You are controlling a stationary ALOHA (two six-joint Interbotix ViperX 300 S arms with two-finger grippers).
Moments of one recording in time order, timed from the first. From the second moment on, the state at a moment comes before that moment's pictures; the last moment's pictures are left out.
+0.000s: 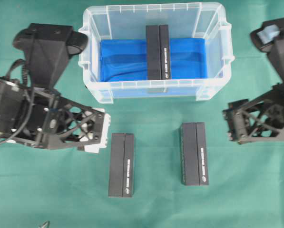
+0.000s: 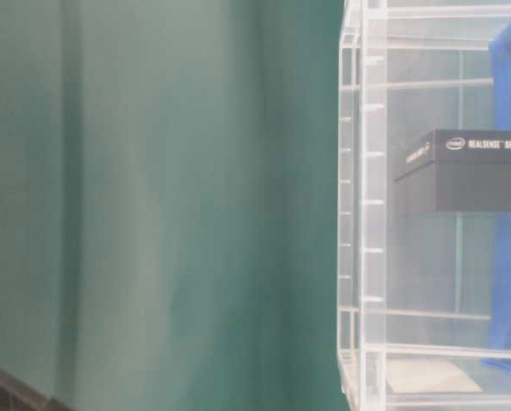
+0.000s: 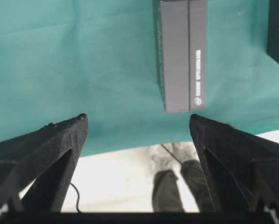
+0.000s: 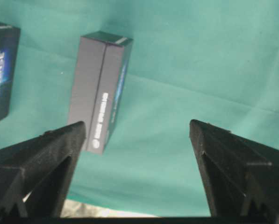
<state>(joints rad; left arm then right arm) -0.28 -0.09 -0.15 0.09 1.65 -1.74 0.34 -0.28 0.07 -0.24 1.65 1.80</state>
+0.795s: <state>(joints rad) -0.36 -0.32 0.13 0.09 1.59 -1.90 0.34 -0.43 0.18 -0.24 1.67 1.80</state>
